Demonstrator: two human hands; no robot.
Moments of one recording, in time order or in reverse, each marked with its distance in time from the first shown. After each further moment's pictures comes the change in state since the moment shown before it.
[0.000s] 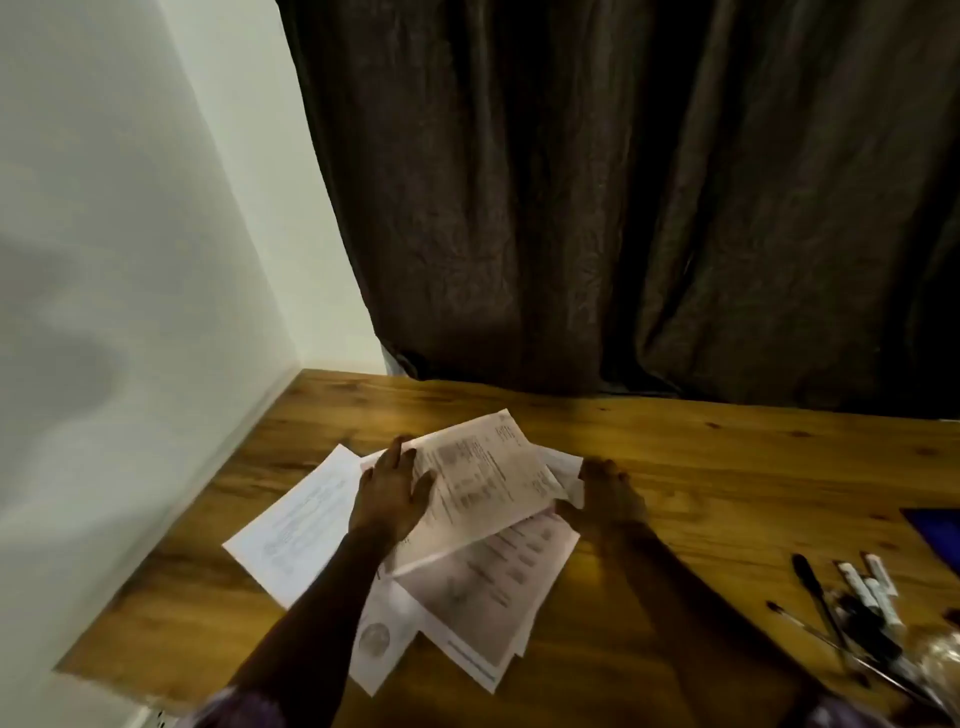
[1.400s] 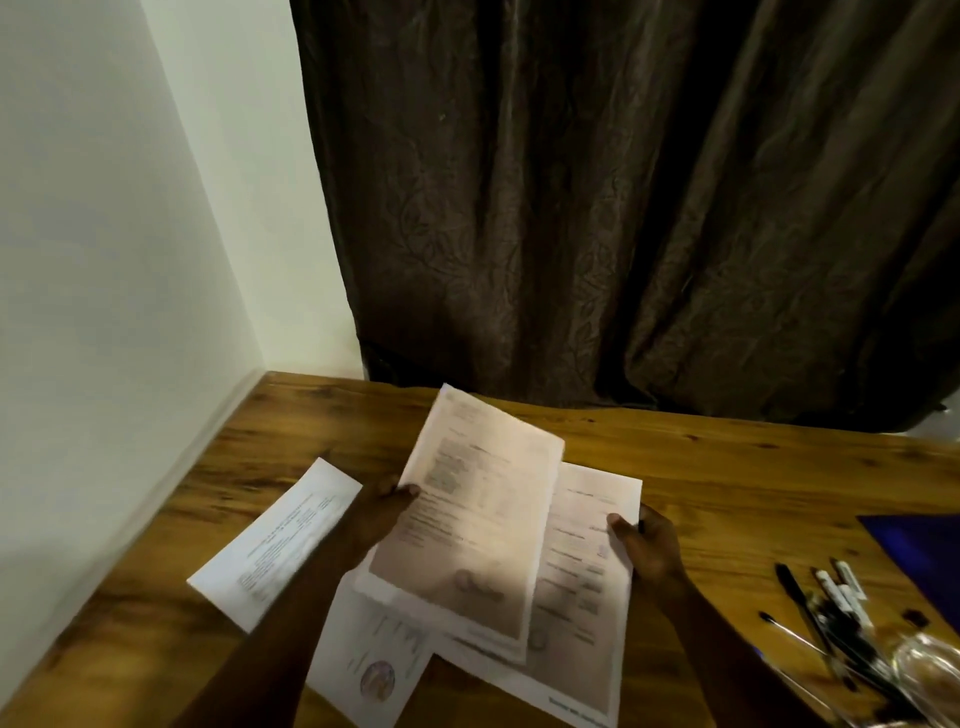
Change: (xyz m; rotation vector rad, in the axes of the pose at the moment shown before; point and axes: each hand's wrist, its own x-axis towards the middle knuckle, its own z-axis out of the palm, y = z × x) left_hand 0.021 -0.031 -0.012 -0.940 -0.283 -0.167; right_hand -0.016 0.045 0.025 0.915 0.224 0.217
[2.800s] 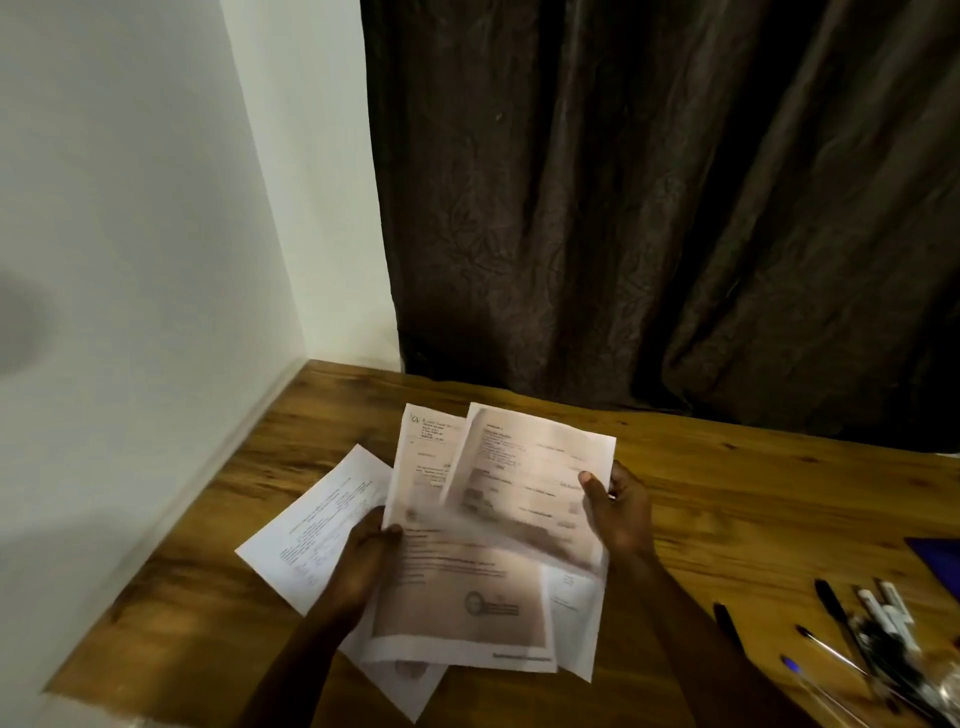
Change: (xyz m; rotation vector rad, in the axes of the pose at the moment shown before) left_hand -0.066 -0.053 -0.015 -0.076 0.270 0.015; right_hand 0.012 -0.064 0.082 0.113 -0.013 -0.170
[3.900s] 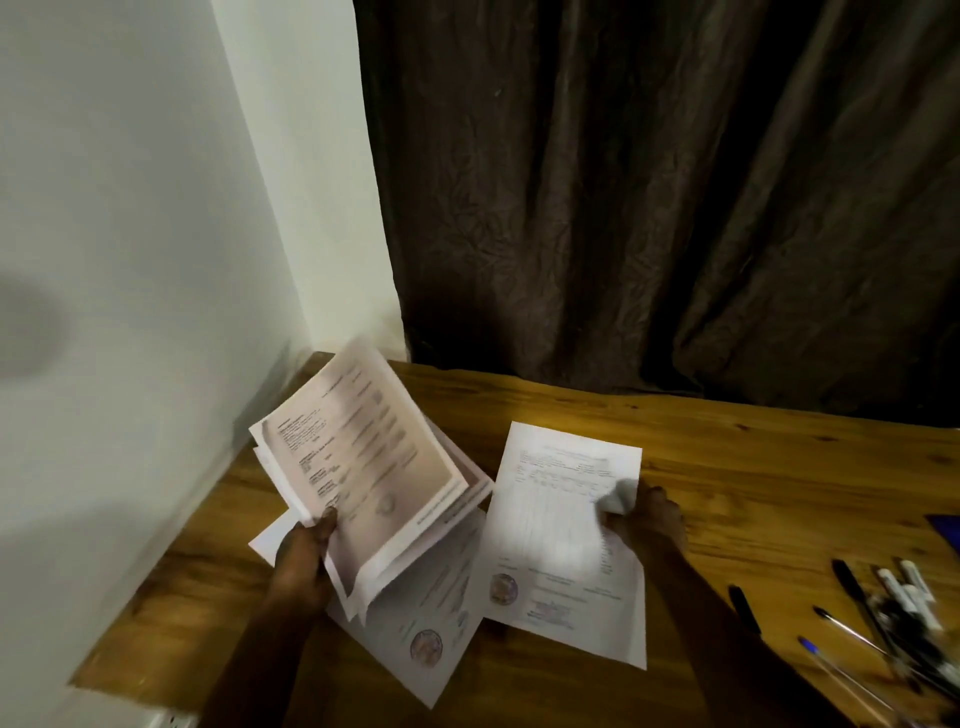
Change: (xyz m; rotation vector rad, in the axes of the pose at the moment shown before) left_hand 0.010 -0.020 -0.062 -0.404 0.218 -0.203; right_hand -0.018 0.032 -0.022 -0.824 0.069 0.281
